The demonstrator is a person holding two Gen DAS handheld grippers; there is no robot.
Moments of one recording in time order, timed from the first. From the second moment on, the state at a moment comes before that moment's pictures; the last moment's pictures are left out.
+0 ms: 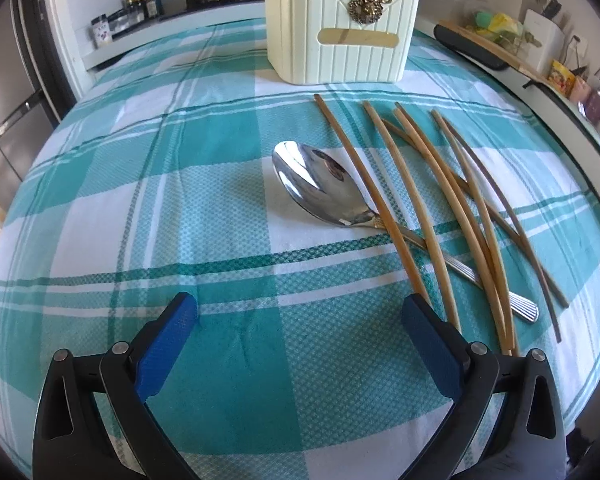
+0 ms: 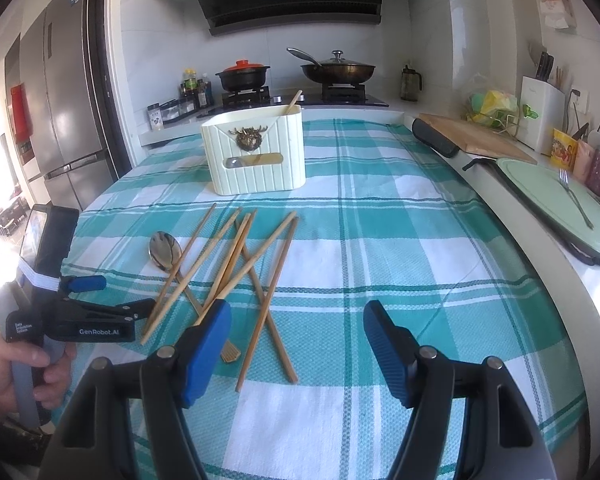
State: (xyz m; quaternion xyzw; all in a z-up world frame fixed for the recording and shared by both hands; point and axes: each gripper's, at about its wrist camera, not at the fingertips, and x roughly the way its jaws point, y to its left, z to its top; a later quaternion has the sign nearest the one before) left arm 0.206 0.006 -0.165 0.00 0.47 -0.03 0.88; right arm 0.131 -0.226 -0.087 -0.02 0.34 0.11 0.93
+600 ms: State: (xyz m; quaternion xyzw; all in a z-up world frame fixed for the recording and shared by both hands) left arm 0.249 -0.017 -0.169 -0.02 0.48 0.03 0.88; right arm 0.130 -0.245 -0.090 0.01 0.34 0.10 0.94
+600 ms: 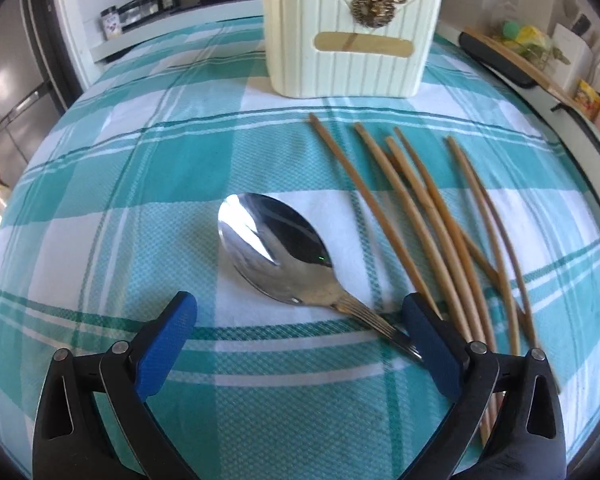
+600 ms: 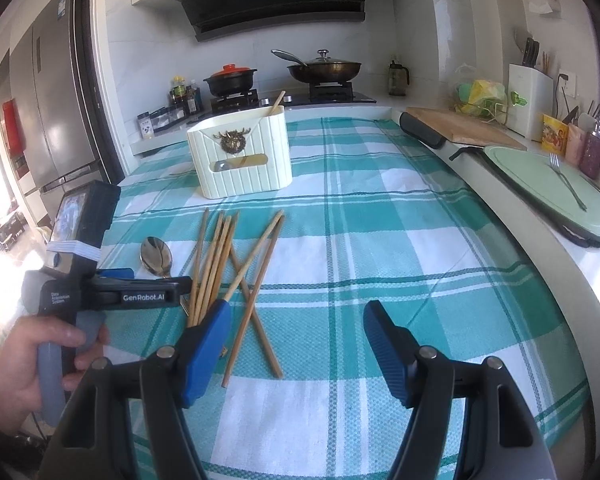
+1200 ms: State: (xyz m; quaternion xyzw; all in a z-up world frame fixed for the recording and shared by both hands) left arm 0.301 0.046 -0.146 -0.05 0.46 -0.03 0.89; right arm 0.135 -0.257 -0.094 0.03 0.35 0.09 0.93
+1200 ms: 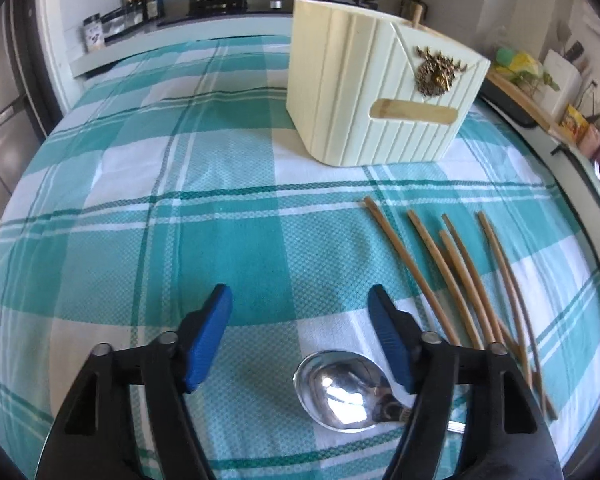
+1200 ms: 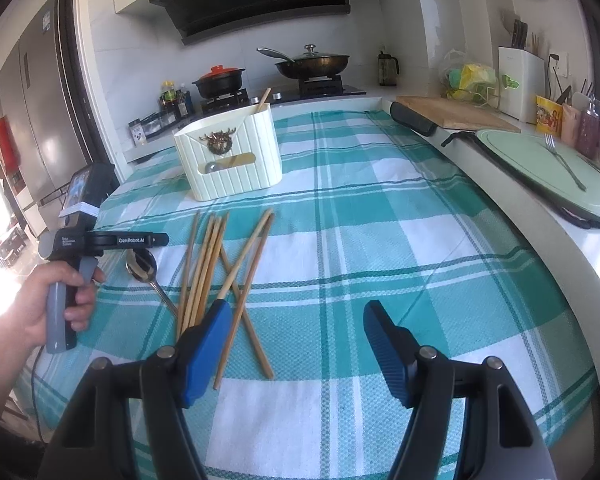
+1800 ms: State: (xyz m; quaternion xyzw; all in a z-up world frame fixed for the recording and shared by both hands) left arm 0.239 -0.006 -0.168 0.00 0.48 0.00 0.88; right arm 0.141 -0.258 -0.101 0.05 0.36 0.10 0.93
